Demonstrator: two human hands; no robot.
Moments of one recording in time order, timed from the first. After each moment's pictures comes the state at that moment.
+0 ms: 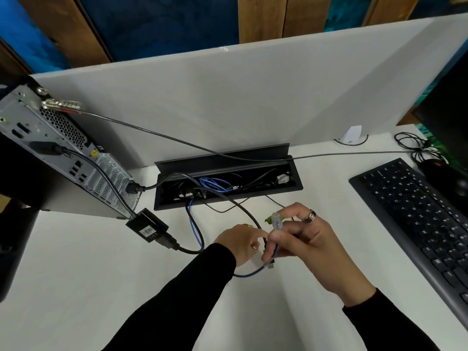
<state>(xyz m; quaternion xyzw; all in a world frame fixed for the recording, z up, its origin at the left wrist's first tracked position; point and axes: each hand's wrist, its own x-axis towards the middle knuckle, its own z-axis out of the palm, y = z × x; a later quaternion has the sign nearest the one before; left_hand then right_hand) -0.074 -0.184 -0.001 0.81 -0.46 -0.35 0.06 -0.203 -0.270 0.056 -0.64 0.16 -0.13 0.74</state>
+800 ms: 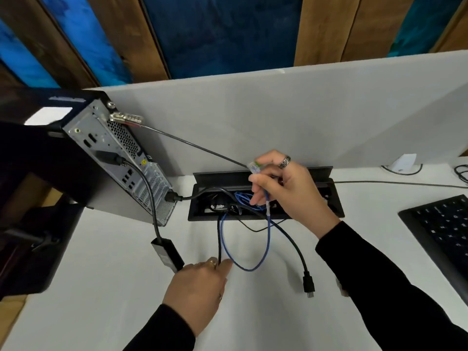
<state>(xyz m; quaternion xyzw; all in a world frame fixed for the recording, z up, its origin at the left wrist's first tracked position) -0.048 -0.064 0.023 0.87 -0.48 -0.02 -0.03 -0.063 -0.279 0.087 -0.75 0.05 -0.17 0.64</state>
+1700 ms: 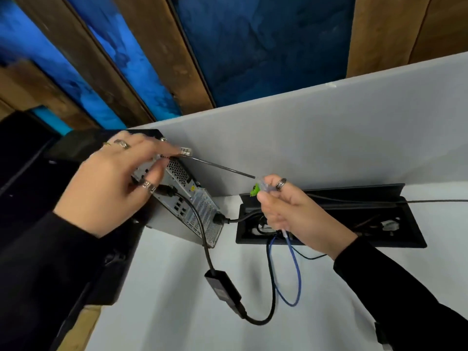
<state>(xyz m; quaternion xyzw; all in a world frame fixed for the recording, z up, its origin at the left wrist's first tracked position) 0.091 -0.036 0.217 0.86 -0.48 0.16 0.07 0.001 -0.250 0.061 -0.55 -0.04 0.02 0.83</state>
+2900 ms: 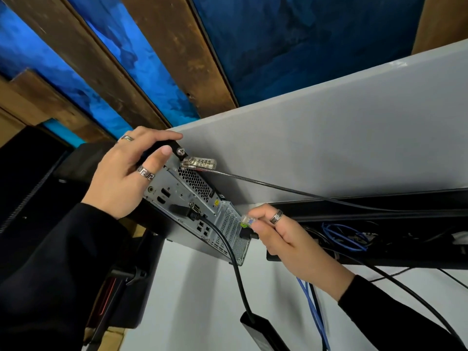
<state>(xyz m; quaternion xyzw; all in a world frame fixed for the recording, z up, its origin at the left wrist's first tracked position) 0.187 -0.025 0.199 0.89 -0.41 0.10 0.18 0.049 -0.191 0.031 -0.67 -0.07 -0.08 0.73</state>
